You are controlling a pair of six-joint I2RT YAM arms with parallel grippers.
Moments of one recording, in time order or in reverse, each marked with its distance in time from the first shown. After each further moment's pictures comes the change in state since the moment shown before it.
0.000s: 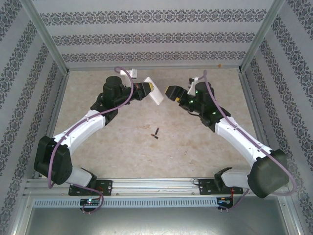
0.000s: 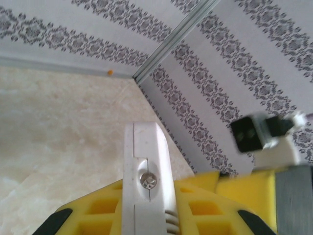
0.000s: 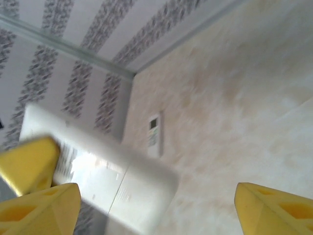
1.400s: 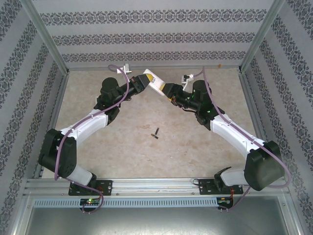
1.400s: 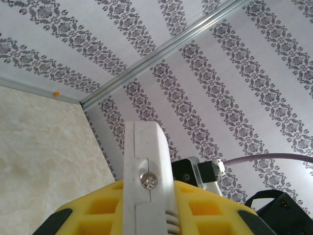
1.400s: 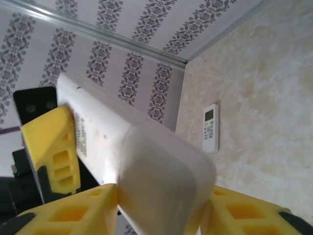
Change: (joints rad) left arm 0.030 0.080 -0.050 0.400 0.061 -0.410; right arm -0.009 0.079 0.011 0.230 -0.131 0.154
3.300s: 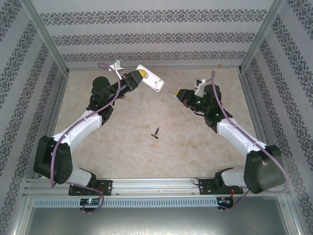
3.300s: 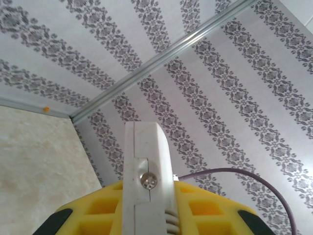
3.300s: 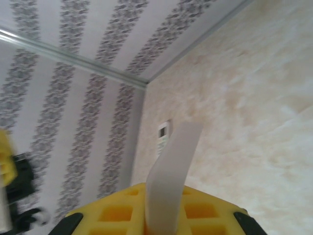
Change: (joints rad) left arm 0.061 -0.093 -0.007 -0.021 0.025 -0.008; right arm -0.175 -0.017 -0.134 -0.017 -0.016 -0.163
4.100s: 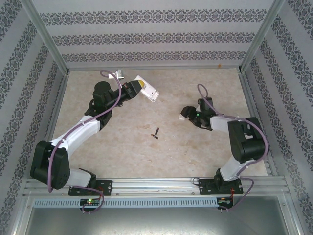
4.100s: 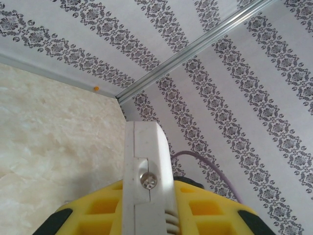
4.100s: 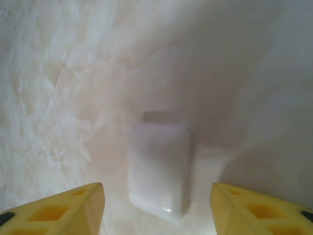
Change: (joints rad) left arm 0.003 -0.051 -0.095 -0.163 -0.037 0.137; right arm -0.108 0.297 -0.107 -0.115 0.180 -0.162
